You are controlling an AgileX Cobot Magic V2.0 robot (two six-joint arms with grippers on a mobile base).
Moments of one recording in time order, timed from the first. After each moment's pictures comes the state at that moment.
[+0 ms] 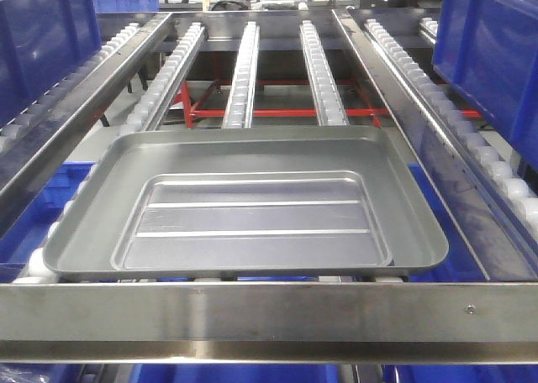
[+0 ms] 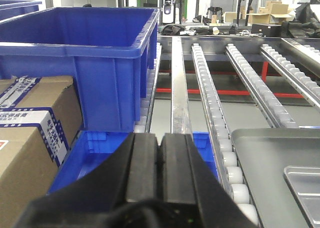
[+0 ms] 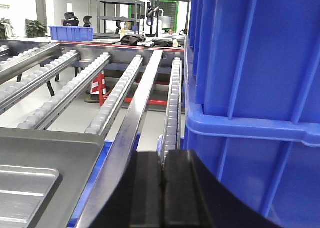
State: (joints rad) left arm -0.02 -0.01 0.03 -0.02 -0.05 0.01; right arm 0.04 -0.01 0.03 0.05 -0.08 -0.04
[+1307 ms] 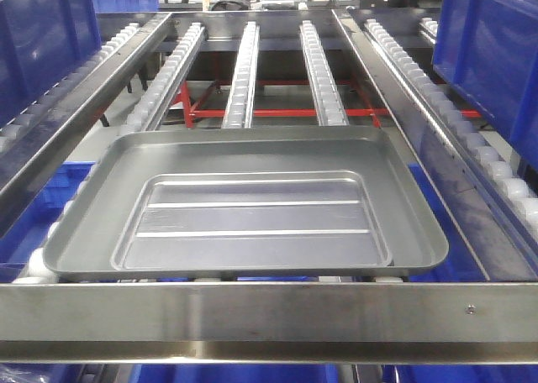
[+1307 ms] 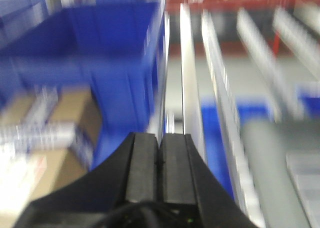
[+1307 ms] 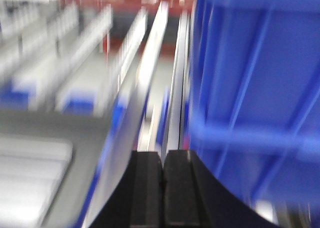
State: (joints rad) left arm -0.02 0.27 -0.51 0.06 0.51 0.01; right arm 0.04 0.28 -0.42 0.05 0.41 -0.04
